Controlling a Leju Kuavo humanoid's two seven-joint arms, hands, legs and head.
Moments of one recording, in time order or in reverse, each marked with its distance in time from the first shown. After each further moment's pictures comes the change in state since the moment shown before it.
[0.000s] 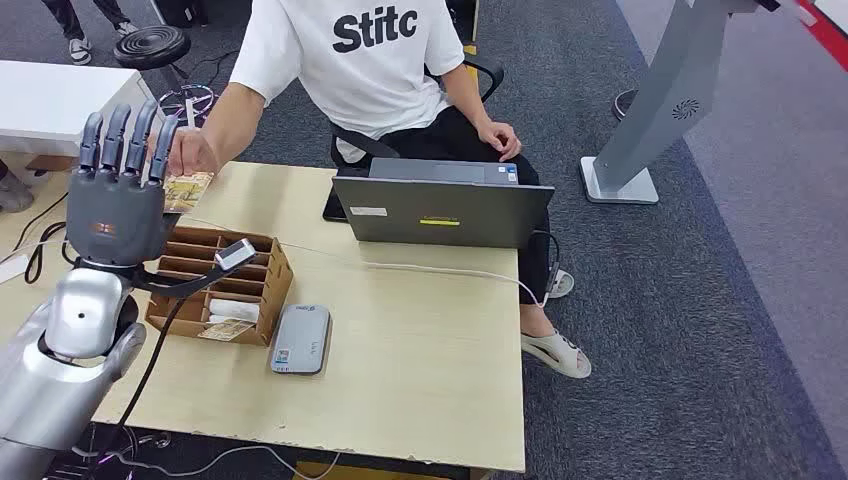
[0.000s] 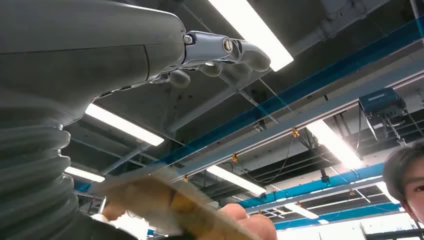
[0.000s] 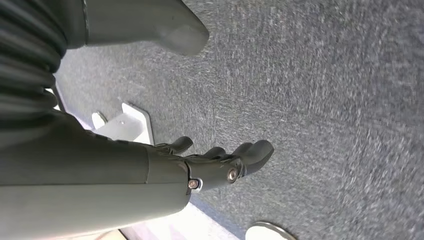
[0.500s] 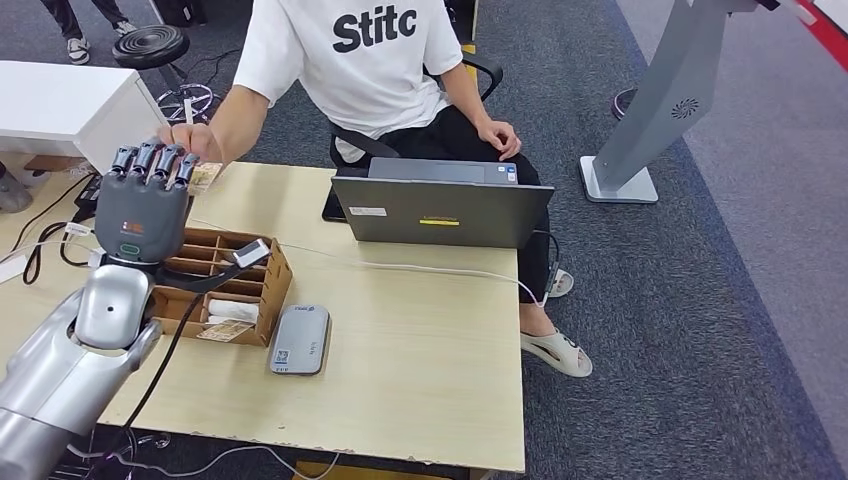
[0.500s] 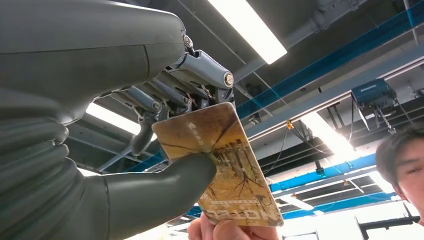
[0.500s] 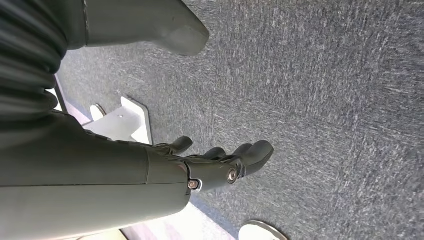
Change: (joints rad) left arm -0.003 -0.021 -0.011 0.078 -0.005 0.037 -0.011; right arm 0.001 -0.002 0.029 0.003 0.007 0.010 0.006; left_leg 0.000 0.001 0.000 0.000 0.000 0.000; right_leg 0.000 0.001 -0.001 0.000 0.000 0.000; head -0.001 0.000
